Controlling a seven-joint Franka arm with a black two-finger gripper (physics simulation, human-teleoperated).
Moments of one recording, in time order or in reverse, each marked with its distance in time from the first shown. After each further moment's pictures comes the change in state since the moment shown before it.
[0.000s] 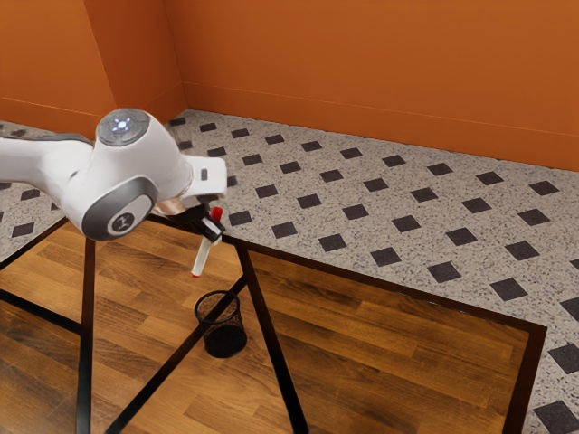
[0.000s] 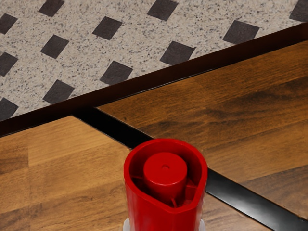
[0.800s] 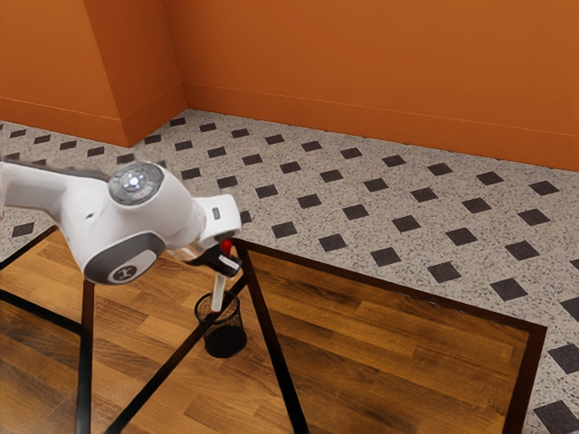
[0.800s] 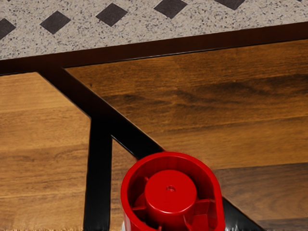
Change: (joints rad) arm 0.069 0.023 -0.116 -0.132 0.141 0.165 -0.401
